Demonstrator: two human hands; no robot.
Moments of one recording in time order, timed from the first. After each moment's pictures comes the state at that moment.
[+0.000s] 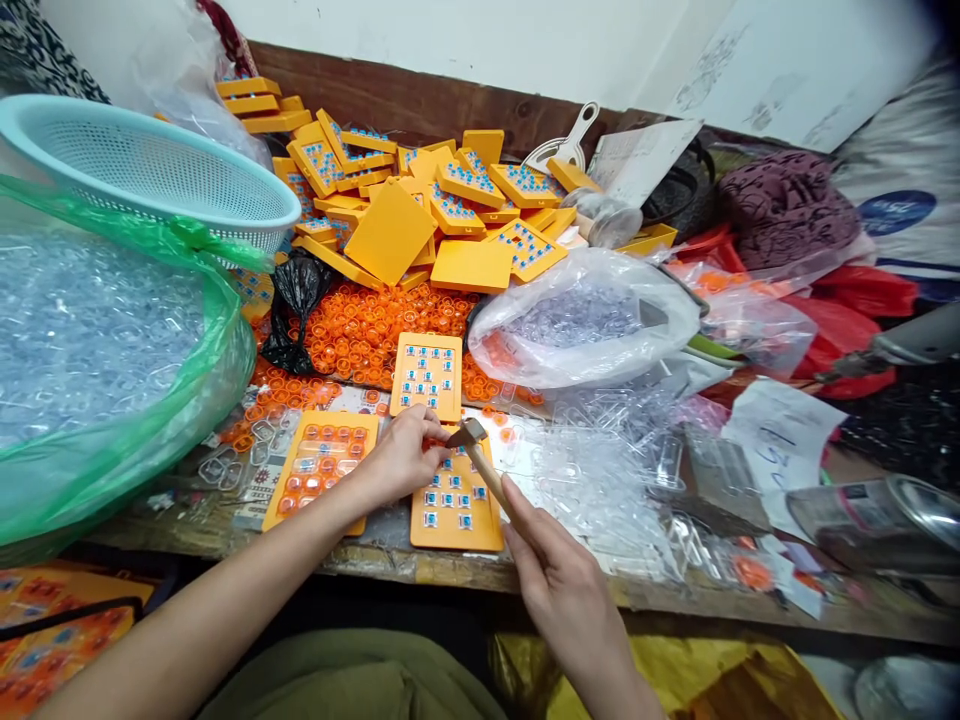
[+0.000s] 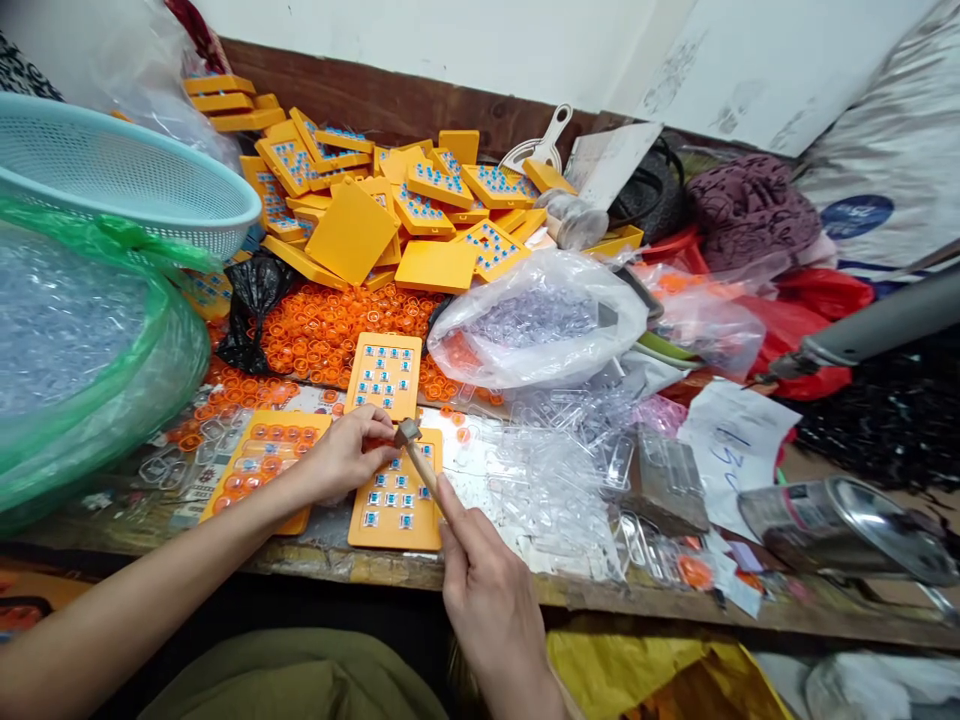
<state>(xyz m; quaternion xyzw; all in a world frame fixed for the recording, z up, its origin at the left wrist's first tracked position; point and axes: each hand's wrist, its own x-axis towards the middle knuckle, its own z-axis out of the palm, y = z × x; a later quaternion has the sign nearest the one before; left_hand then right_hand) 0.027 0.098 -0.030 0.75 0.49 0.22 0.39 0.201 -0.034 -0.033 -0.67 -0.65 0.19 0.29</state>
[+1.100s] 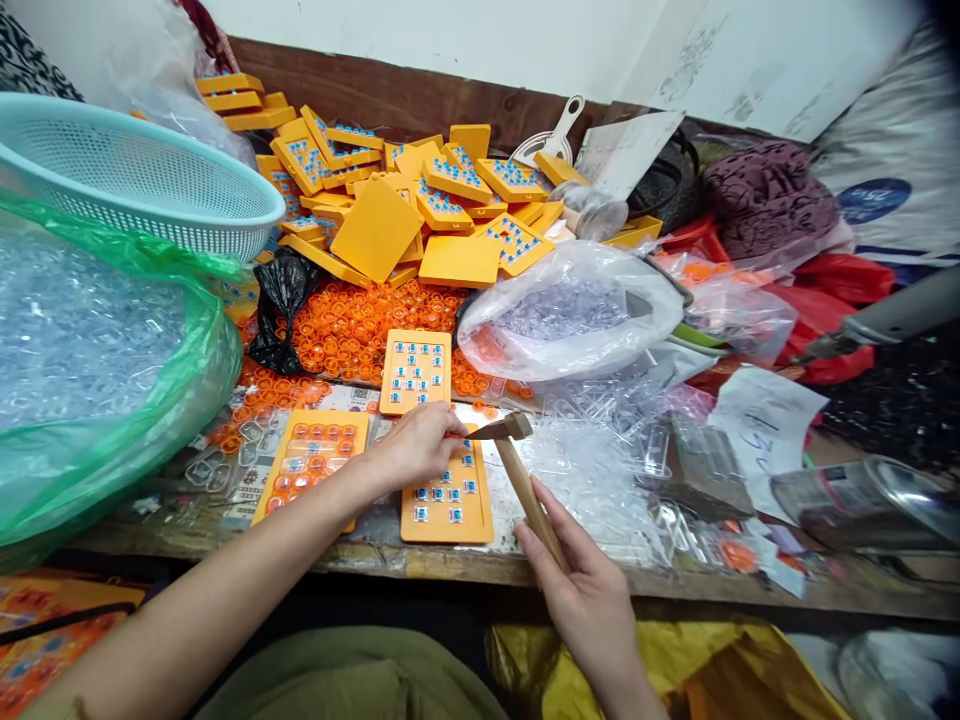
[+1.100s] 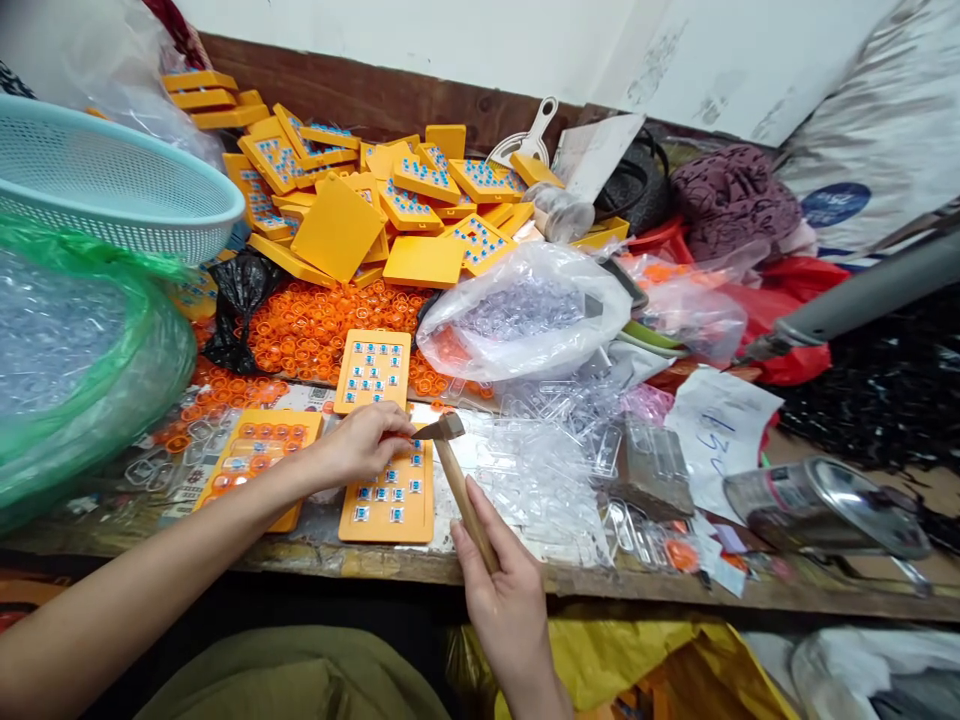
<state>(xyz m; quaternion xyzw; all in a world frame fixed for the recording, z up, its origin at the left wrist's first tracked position) 0.049 0.109 -0.020 0.84 0.41 0.14 0.33 0.214 -0.043 -0.046 -0.70 -0.48 0.27 0.45</state>
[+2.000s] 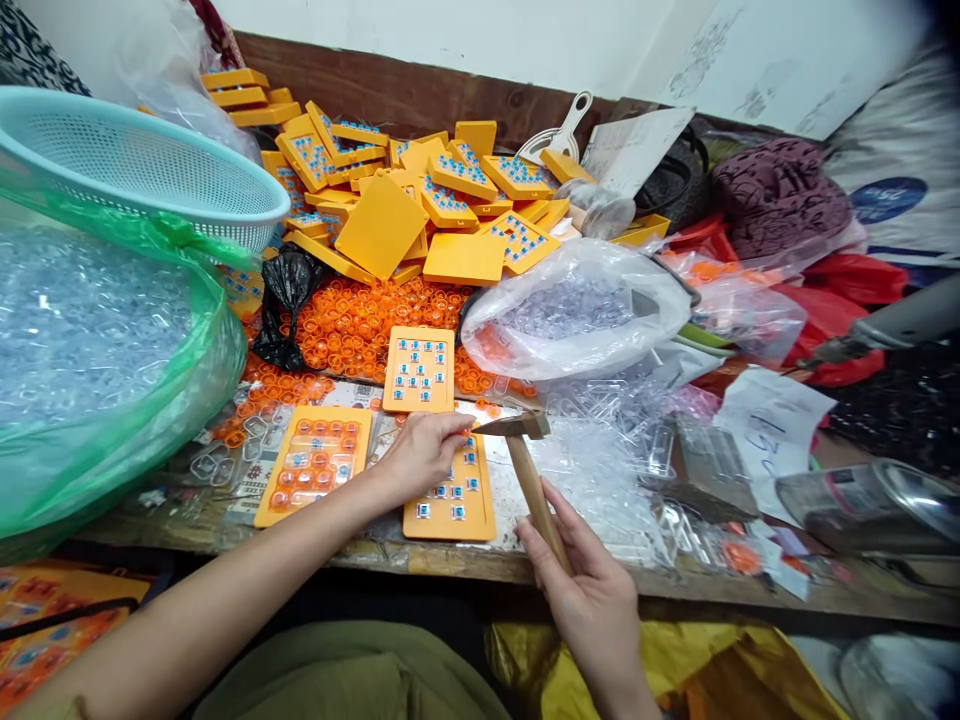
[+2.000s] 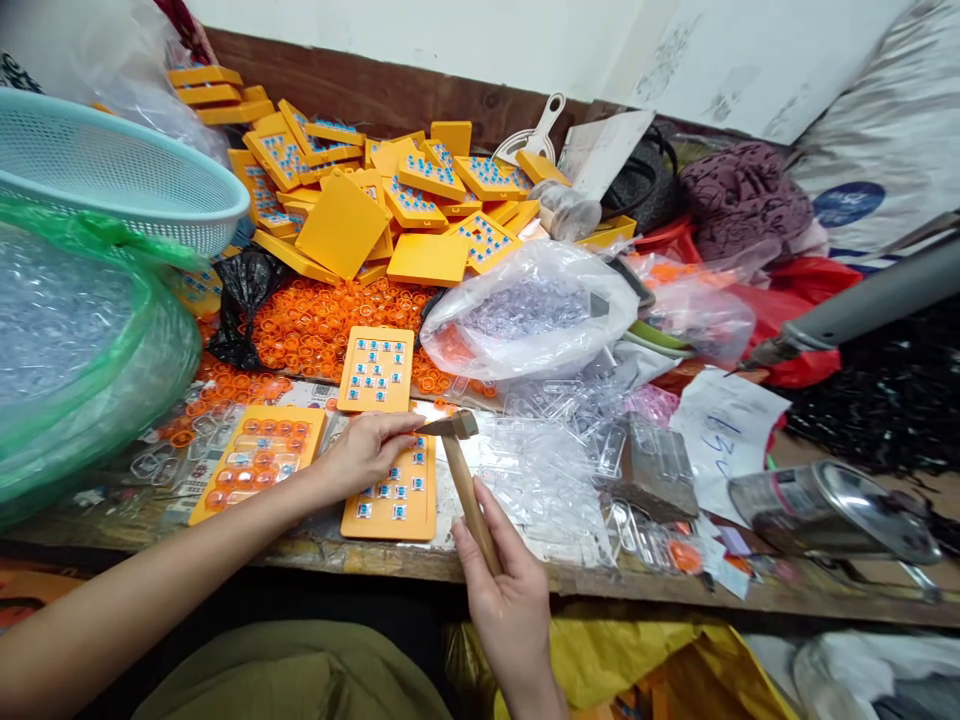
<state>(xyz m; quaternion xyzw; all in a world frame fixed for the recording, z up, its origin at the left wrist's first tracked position) 0.050 0.093 -0.036 0.79 0.40 0.27 0.39 0.210 -0.047 -0.049 -0.71 -0.40 0.32 0.50</state>
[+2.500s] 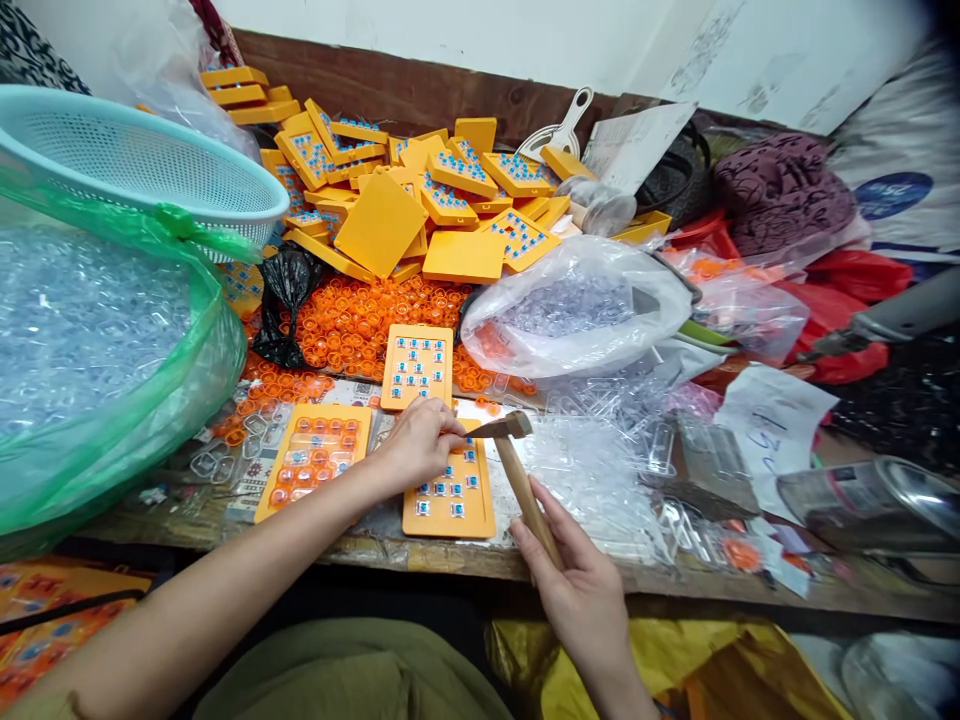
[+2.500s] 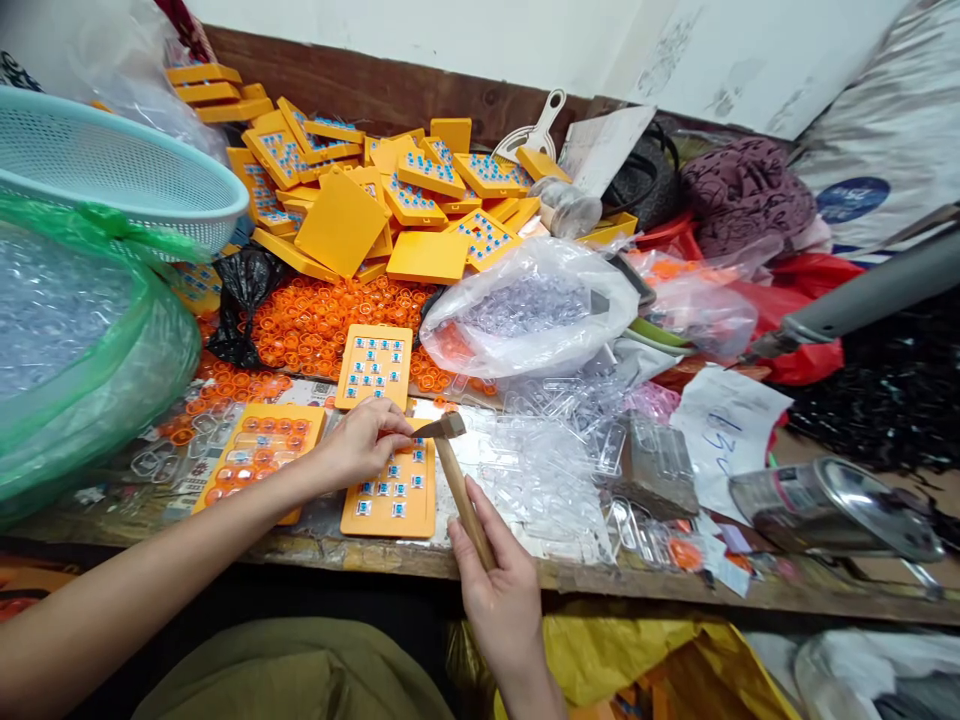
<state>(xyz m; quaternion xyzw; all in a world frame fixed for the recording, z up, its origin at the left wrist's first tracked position) 0.048 0.100 -0.021 0.80 0.47 0.18 0.32 0.210 -0.045 -0.053 -0.70 -0.44 0.31 0.47</state>
